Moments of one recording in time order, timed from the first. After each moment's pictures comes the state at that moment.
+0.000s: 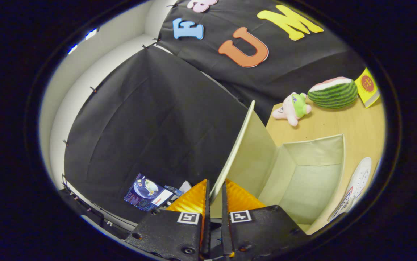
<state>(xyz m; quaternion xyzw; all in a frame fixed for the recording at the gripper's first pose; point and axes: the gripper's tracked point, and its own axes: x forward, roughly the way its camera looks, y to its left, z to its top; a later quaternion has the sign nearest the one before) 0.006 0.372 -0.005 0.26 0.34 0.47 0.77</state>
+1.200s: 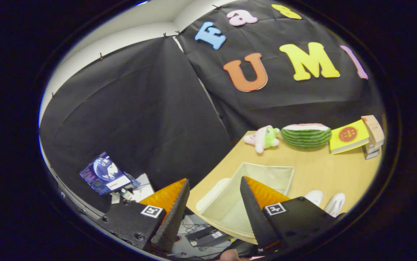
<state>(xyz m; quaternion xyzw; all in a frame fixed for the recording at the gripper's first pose) 0.013 0.271 -0.011 0.09 0.27 0.37 0.89</state>
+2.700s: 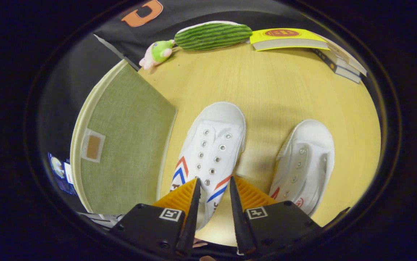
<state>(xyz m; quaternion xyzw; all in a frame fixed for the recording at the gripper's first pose) 0.079 0.094 -0.311 0.06 0.58 0.16 0.79</state>
